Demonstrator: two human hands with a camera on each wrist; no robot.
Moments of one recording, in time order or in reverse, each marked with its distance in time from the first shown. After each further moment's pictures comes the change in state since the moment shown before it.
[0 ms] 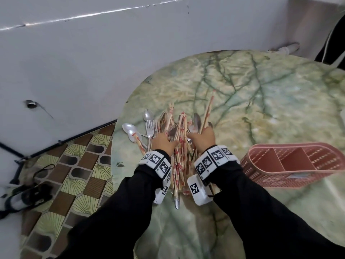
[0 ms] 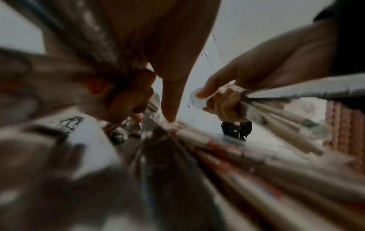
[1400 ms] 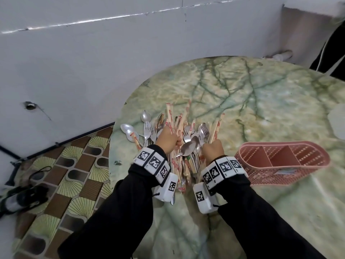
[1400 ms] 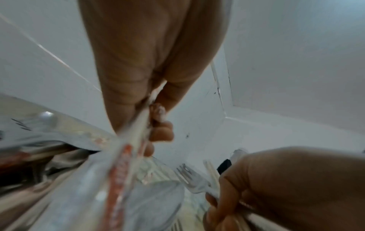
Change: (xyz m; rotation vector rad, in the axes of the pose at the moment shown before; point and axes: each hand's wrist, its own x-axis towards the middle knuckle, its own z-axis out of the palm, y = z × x) left_hand -0.028 0.035 -0.017 -0.462 -0.244 -0.010; right_hand -0.013 0.026 -0.038 -0.127 0.027 0.196
